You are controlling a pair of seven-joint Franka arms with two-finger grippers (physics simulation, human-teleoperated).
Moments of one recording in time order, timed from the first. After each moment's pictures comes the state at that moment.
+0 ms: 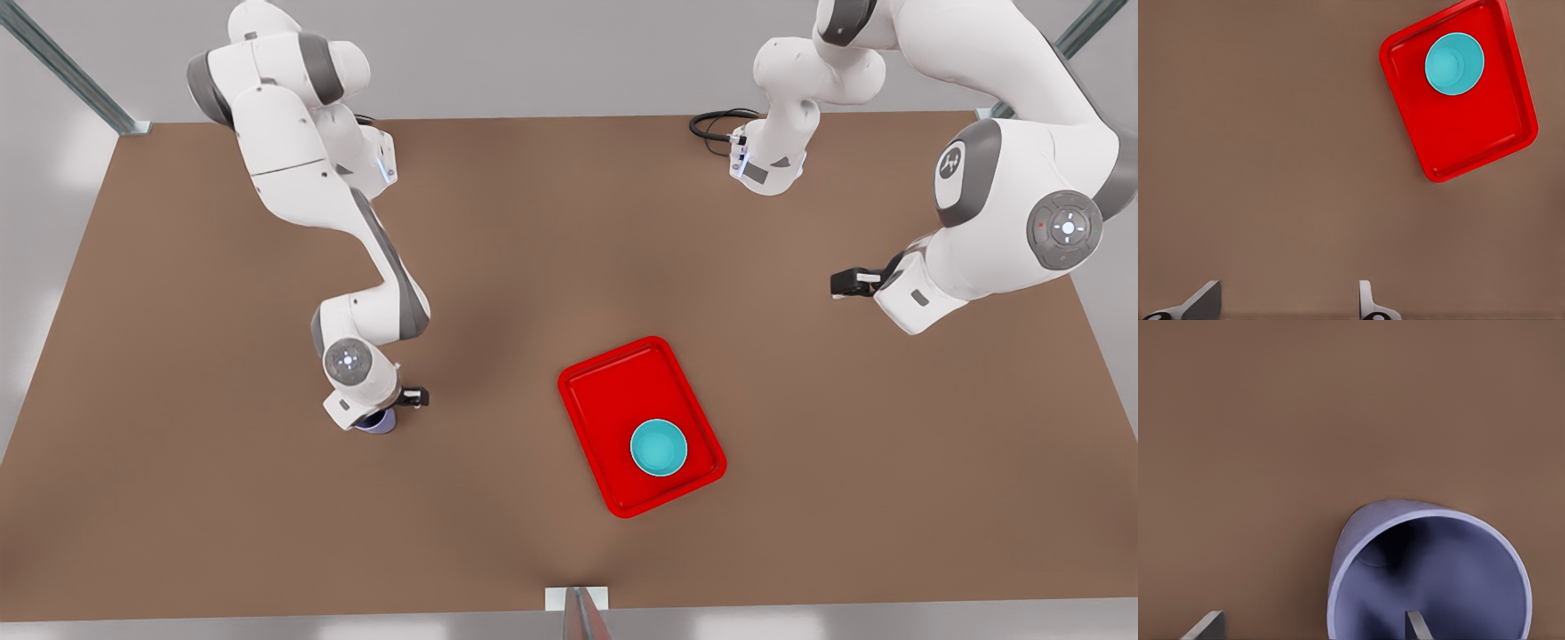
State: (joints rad) left arm -0.25 0.30 0.16 -1.20 -0.09 1.23 -0.05; right arm 0.35 0.58 -0.06 -1.78 -0.03 2.27 0.35
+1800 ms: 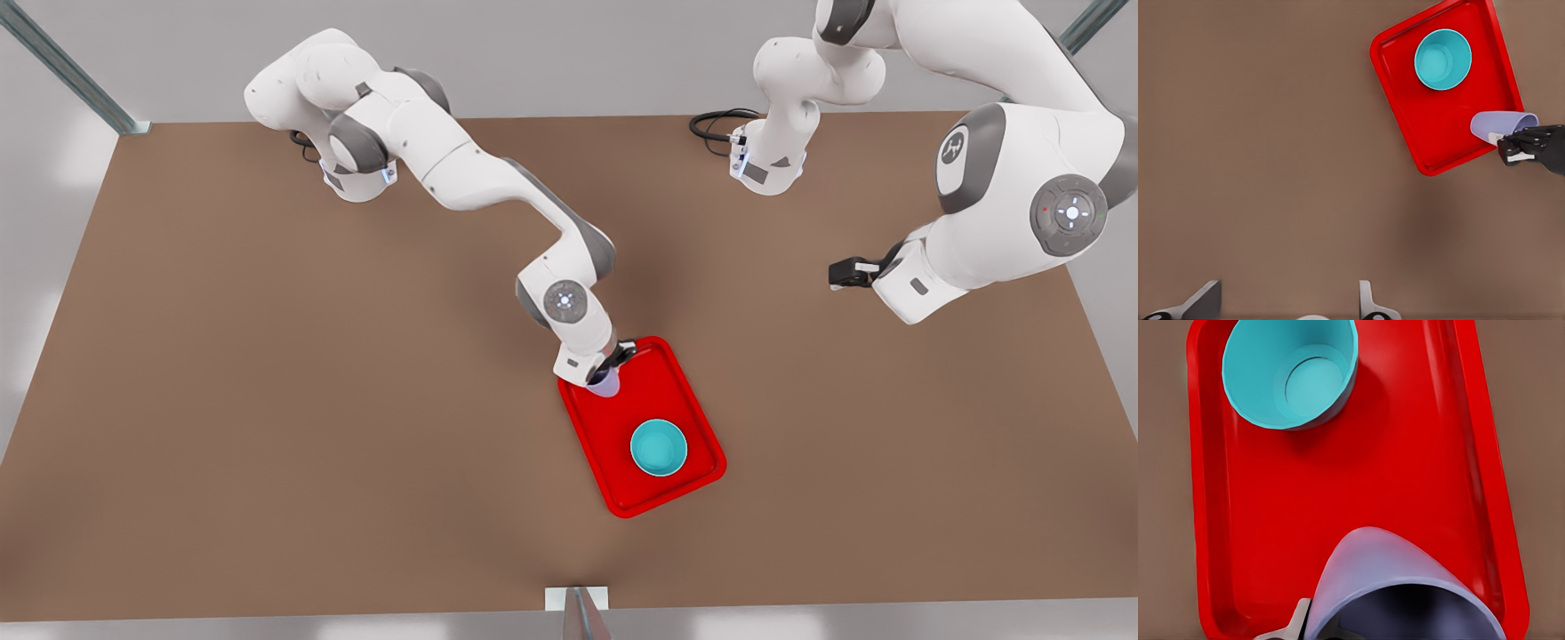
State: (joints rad) left arm -0.25 0.29 0.15 -1.16 -0.10 1.19 -0.04; right arm 0.85 0.99 -0.10 -1.05 0.33 2.23 0.40
